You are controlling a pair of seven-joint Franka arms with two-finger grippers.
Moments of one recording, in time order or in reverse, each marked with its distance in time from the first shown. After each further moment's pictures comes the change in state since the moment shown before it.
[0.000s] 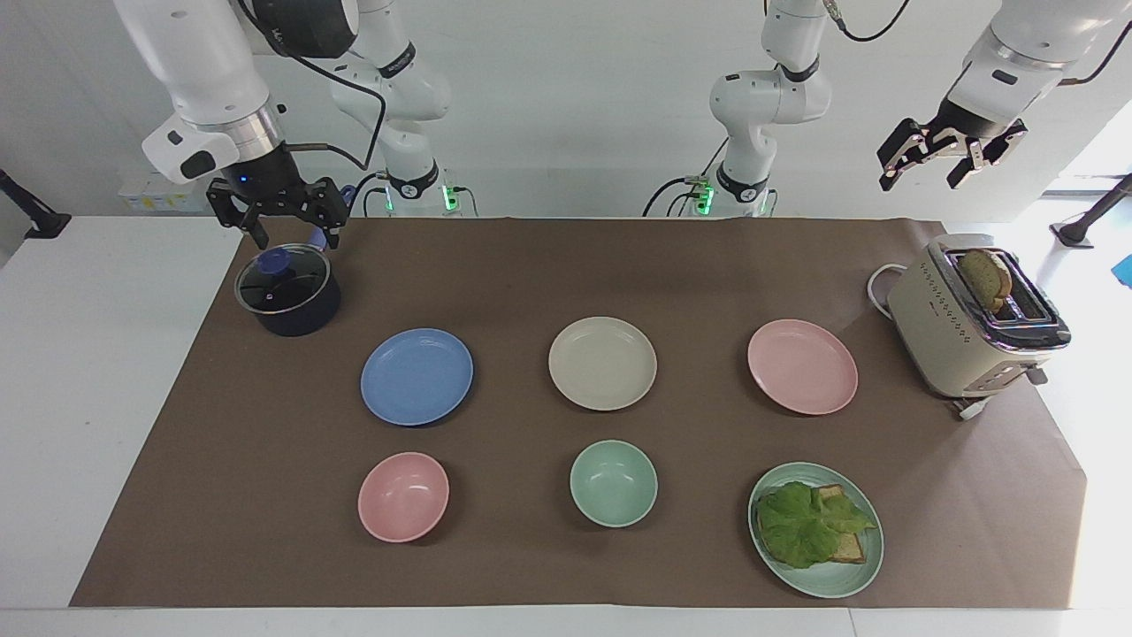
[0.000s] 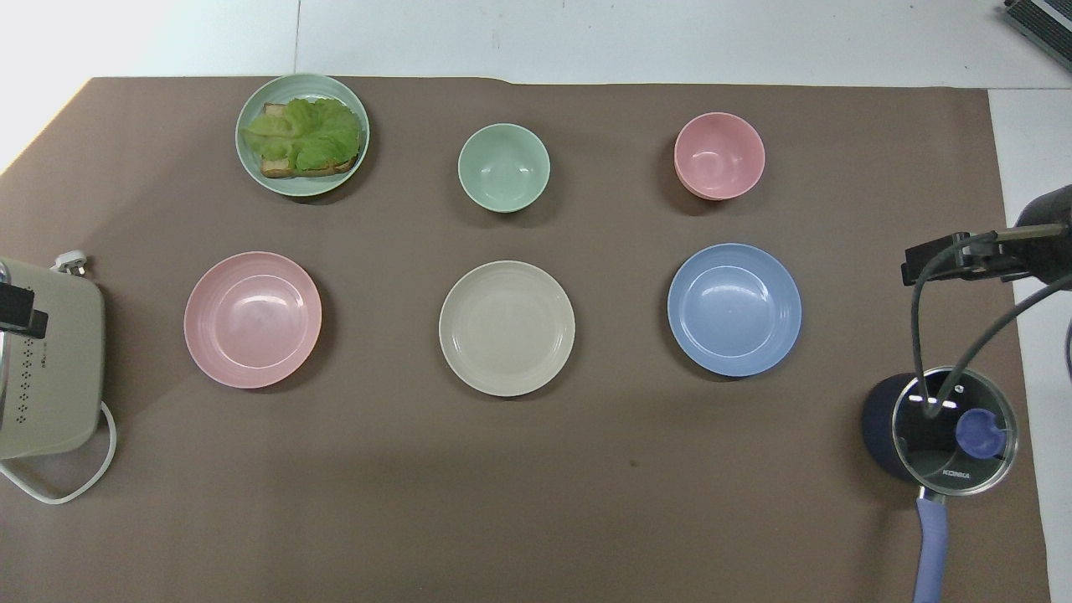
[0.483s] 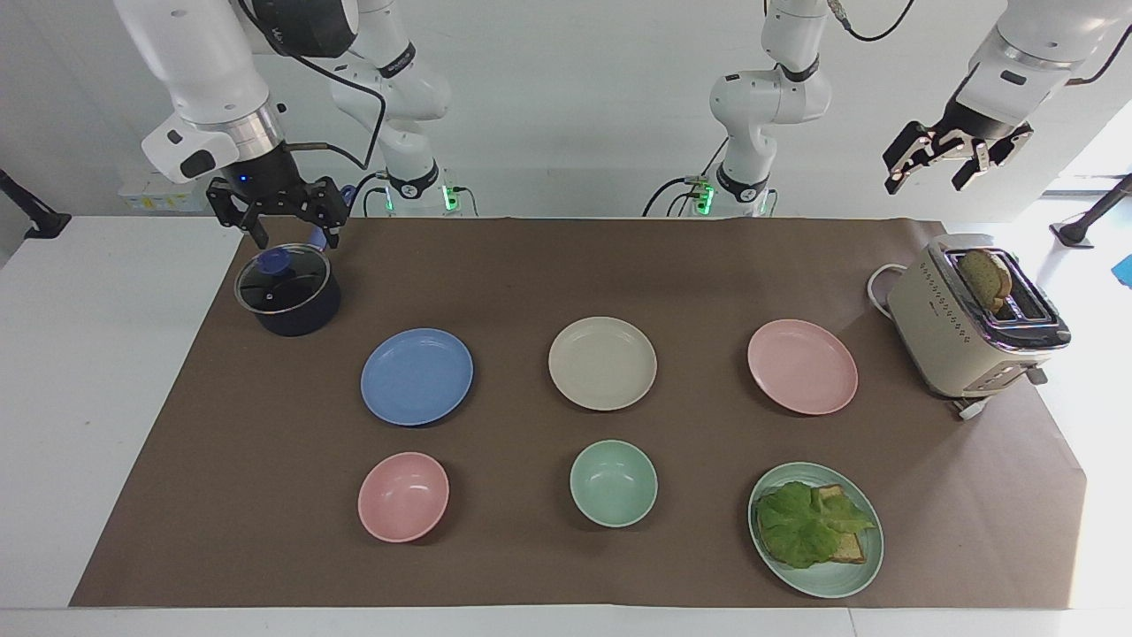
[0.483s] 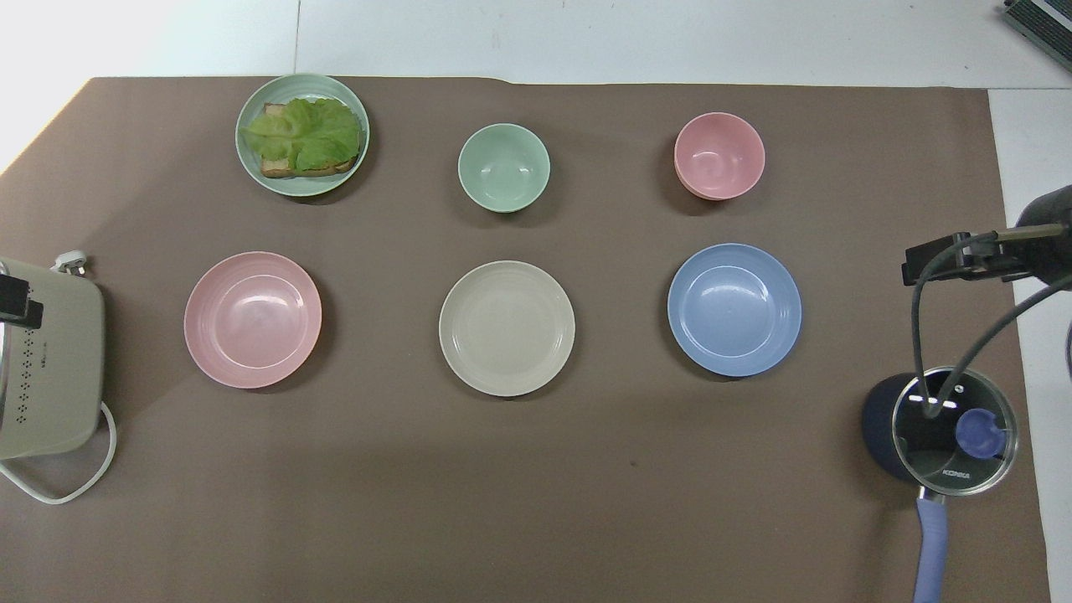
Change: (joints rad) left arm 0.027 -0.002 0.005 -0.042 -0.013 0.057 -0.030; right arm 0.000 0.000 0.000 0.000 0.000 0.000 0.000
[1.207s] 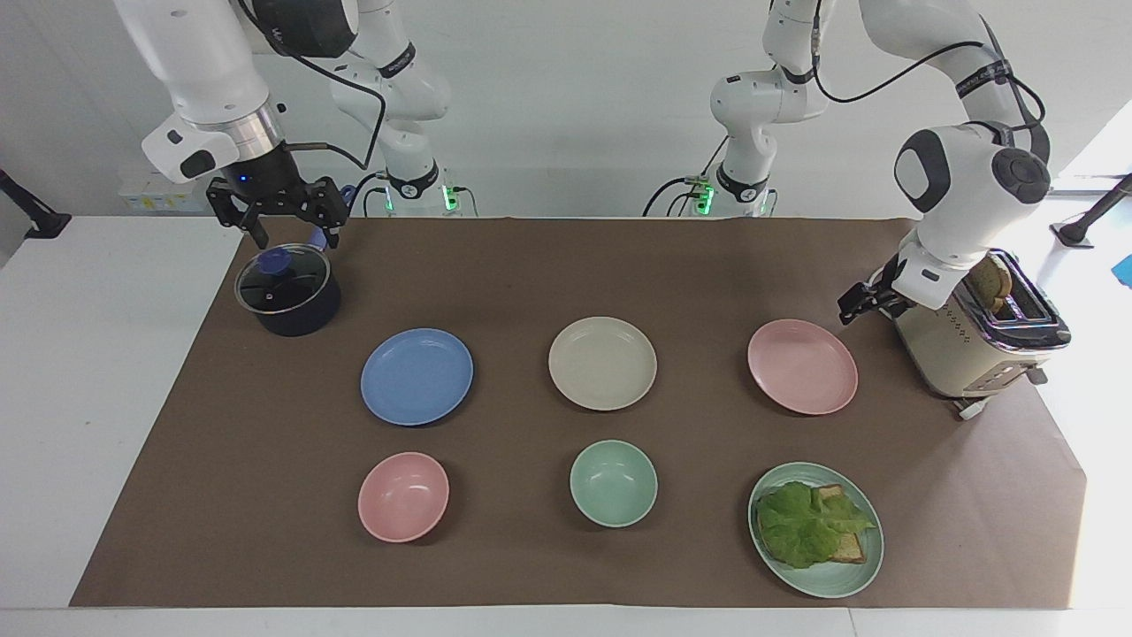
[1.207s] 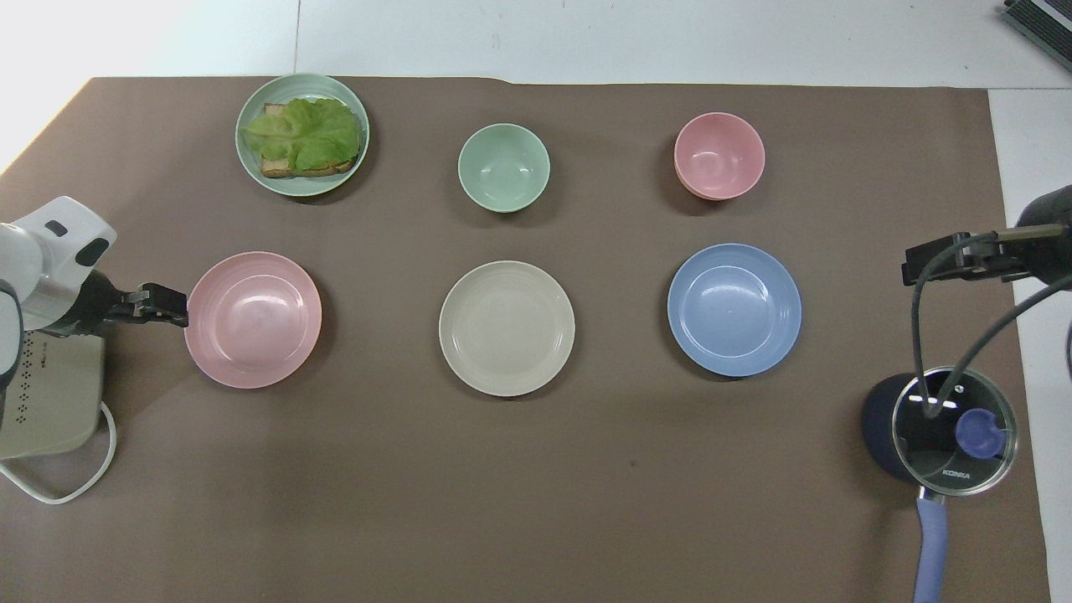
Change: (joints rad) left arm 0.051 0.098 0.008 -0.580 -0.025 0.659 -0.012; right arm 0.000 0.000 0.000 0.000 0.000 0.000 0.000
